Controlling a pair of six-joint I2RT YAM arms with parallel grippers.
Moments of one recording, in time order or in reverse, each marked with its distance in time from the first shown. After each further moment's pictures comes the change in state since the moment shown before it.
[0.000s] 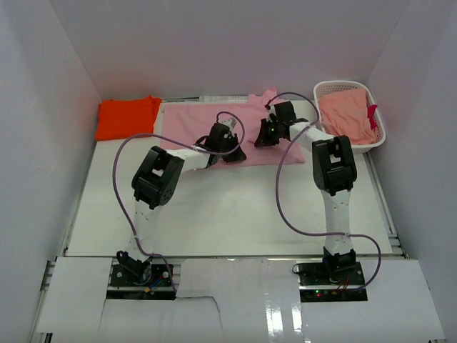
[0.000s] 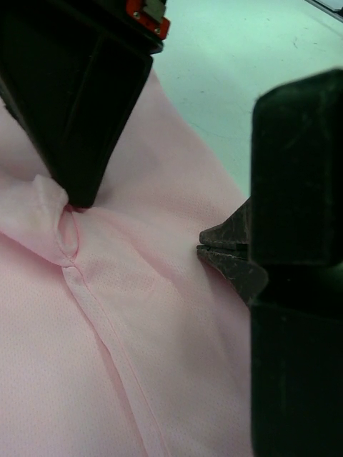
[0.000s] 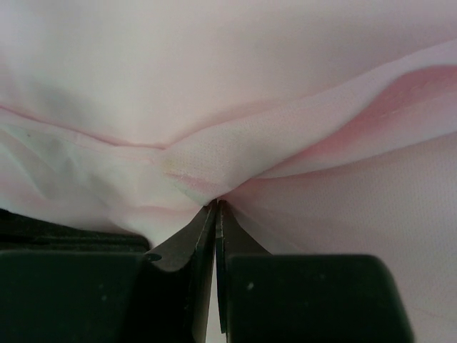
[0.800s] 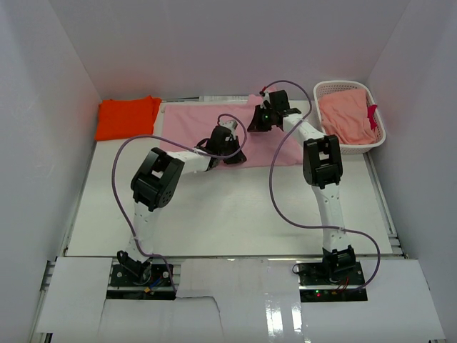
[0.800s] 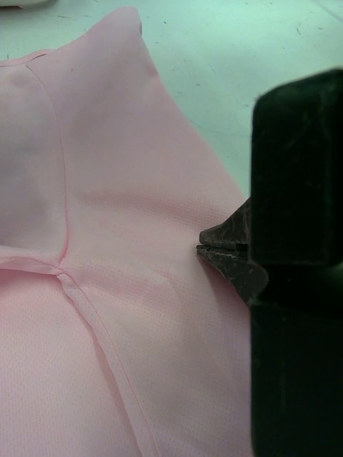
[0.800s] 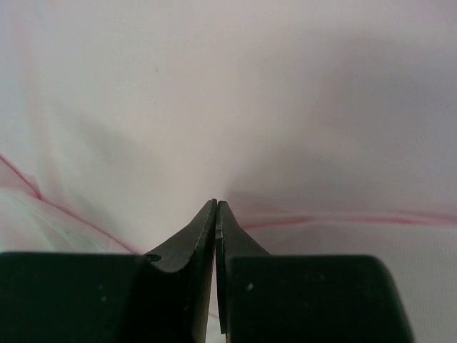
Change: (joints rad) left arm -0.023 -0.026 -0.042 0.020 -0.051 0.019; right arm 0.005 0.238 0.409 -0.060 -0.022 0.027
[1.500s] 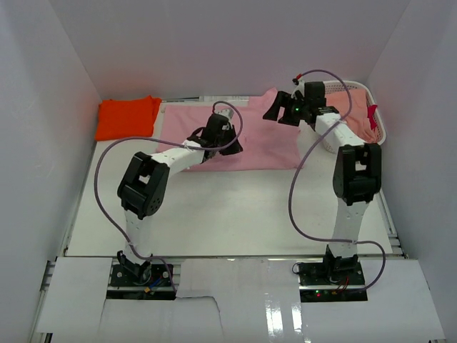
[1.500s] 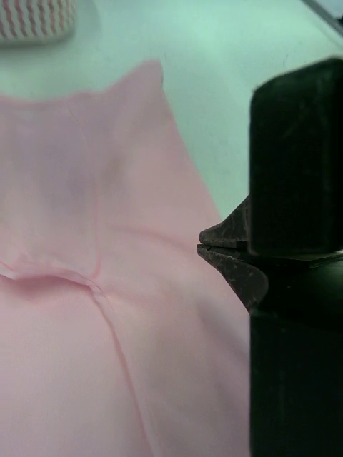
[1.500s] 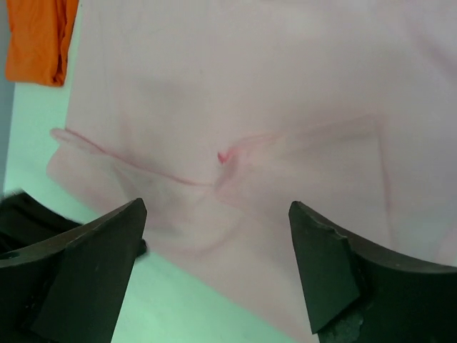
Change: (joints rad) left arm 0.002 -0.140 0.016 -0.185 -0.072 0.010; right arm -0.117 -0.380 -0.354 0.096 -0.094 0.060
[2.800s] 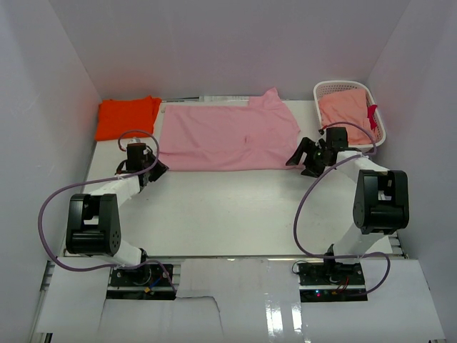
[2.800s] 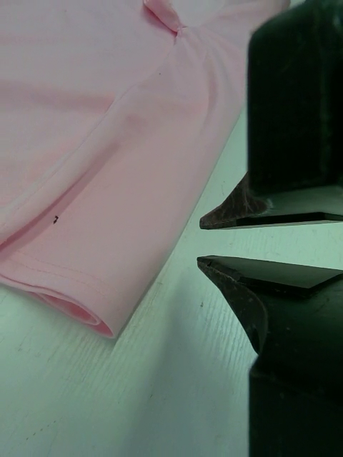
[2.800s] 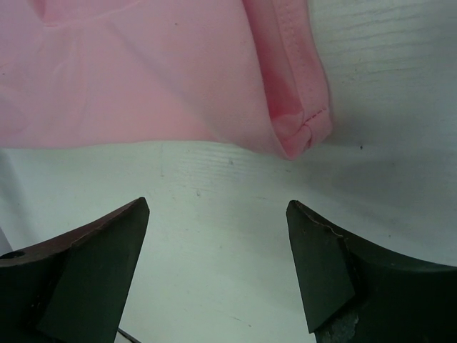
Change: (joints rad) left arm 0.555 -0.558 -0.690 0.048 -0.051 -0.157; right arm -0.174 -0.448 -0.739 -0.040 0.076 0.066
